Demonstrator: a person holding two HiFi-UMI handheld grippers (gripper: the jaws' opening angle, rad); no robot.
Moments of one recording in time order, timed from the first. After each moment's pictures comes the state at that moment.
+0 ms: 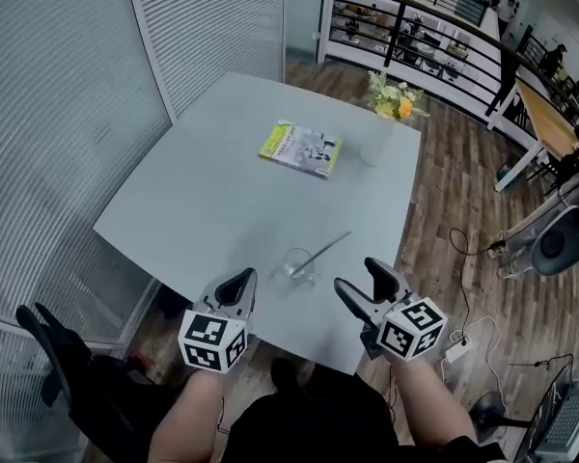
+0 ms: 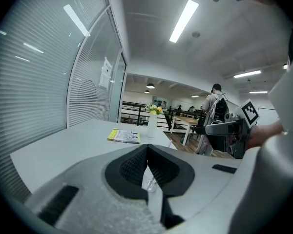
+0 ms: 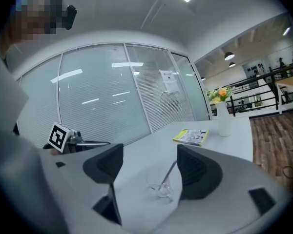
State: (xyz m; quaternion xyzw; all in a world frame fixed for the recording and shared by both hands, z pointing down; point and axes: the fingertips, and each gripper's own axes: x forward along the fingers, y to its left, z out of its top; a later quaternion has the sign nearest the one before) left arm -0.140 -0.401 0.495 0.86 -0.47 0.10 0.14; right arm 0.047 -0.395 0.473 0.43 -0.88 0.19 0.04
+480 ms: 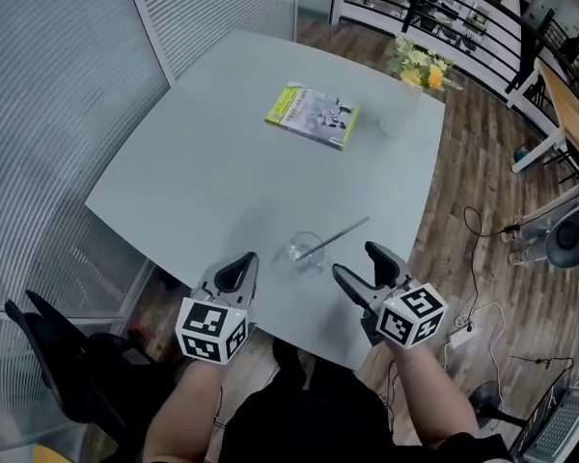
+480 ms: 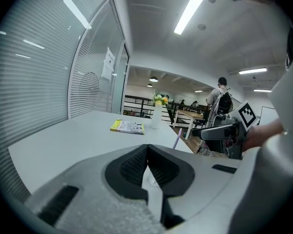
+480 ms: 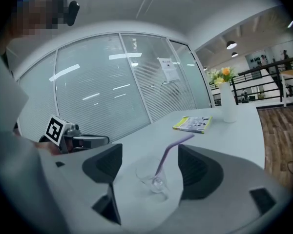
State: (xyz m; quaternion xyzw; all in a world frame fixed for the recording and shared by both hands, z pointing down) left arm -0.144 -0.436 0.551 0.85 -0.48 0.13 0.16; right arm 0.034 -0.439 0.548 0.41 -0.88 0.22 0.07
